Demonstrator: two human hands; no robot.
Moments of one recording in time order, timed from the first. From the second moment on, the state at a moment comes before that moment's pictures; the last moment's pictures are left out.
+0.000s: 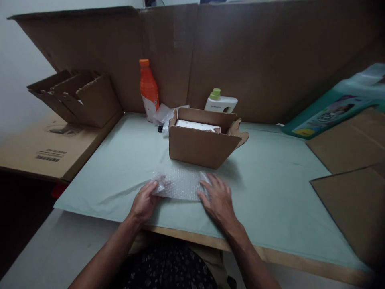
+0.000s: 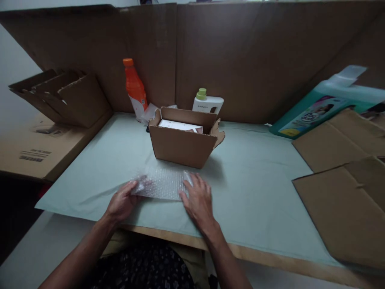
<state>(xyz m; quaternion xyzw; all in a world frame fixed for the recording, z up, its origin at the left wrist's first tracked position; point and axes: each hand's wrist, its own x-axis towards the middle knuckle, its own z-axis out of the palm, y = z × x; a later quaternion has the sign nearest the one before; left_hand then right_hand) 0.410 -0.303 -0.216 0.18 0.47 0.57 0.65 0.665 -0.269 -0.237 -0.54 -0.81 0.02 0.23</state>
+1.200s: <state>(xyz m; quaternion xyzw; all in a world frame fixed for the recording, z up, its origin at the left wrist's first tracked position) 0.423 -0.126 -0.216 0.62 0.57 0.41 0.35 0.715 -0.109 -0.223 -0.60 -0.66 0.28 0.35</state>
